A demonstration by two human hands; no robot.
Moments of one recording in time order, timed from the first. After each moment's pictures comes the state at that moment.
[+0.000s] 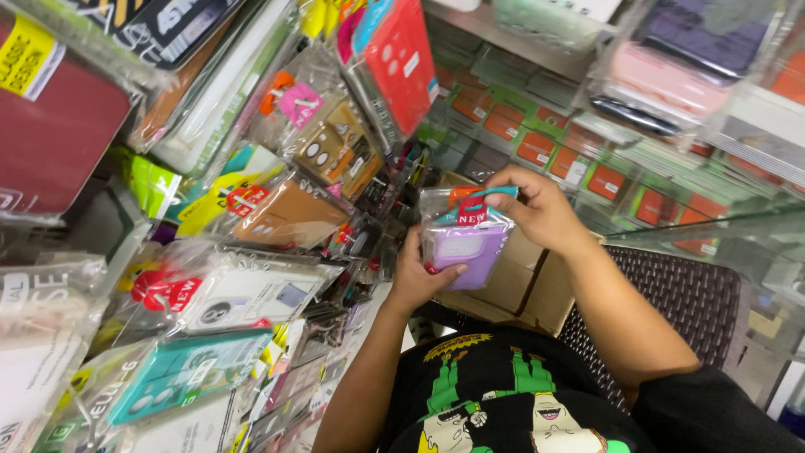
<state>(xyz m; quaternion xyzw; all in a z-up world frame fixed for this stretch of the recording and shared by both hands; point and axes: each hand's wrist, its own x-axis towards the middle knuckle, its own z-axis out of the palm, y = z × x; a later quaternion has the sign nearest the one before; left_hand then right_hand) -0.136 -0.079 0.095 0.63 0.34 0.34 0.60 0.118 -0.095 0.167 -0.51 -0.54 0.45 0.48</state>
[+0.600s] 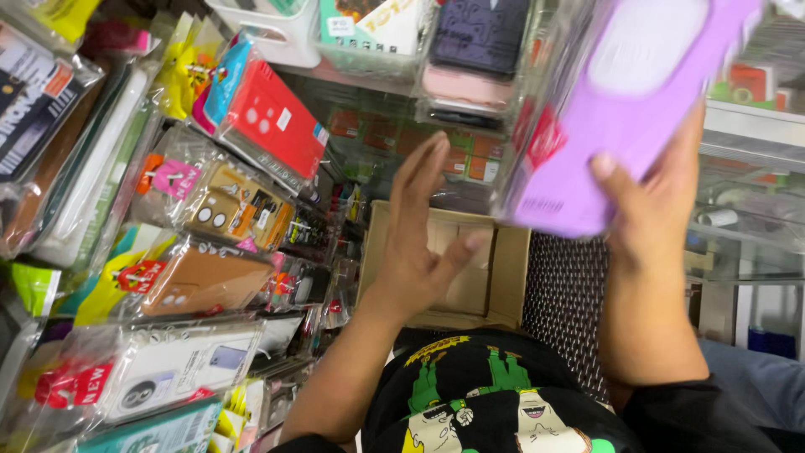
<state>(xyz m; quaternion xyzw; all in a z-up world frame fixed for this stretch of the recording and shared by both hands) -0.016 -0.099 0.316 0.80 0.09 0.39 0.44 0.206 -0.235 0.315 -0.56 -0.40 0.12 0.72</state>
